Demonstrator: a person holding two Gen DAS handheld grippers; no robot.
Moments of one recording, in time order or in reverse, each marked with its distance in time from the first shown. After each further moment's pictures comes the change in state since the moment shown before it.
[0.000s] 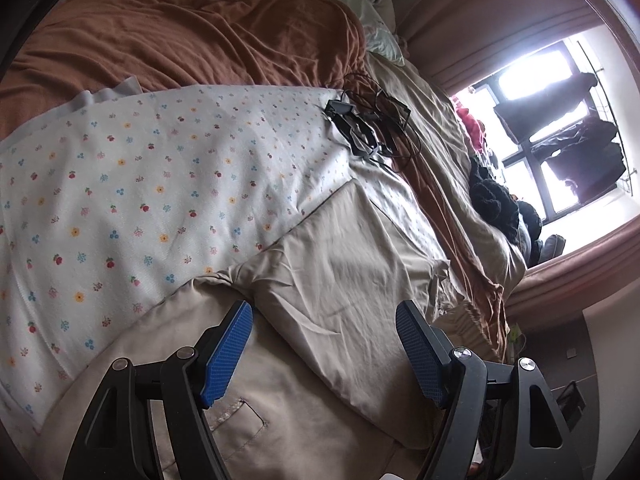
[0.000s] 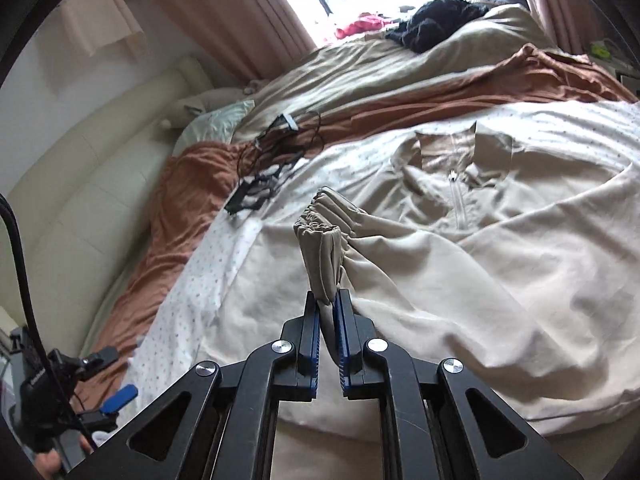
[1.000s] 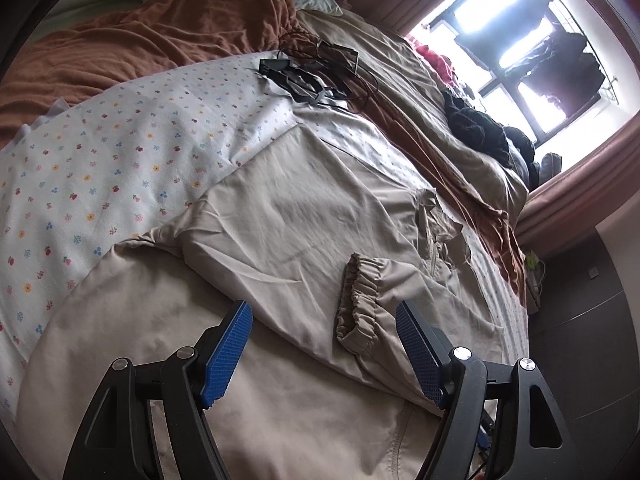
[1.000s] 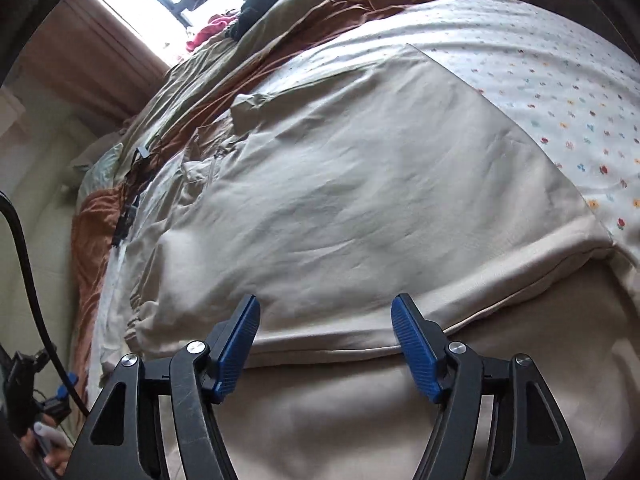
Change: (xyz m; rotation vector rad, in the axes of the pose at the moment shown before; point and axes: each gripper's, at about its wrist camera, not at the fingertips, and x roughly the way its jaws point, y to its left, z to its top) left arm 0.035 -0.062 -0.055 0.254 0.100 0.025; right arm -0.099 -0.192 -0.054 0.302 -0.043 -0.238
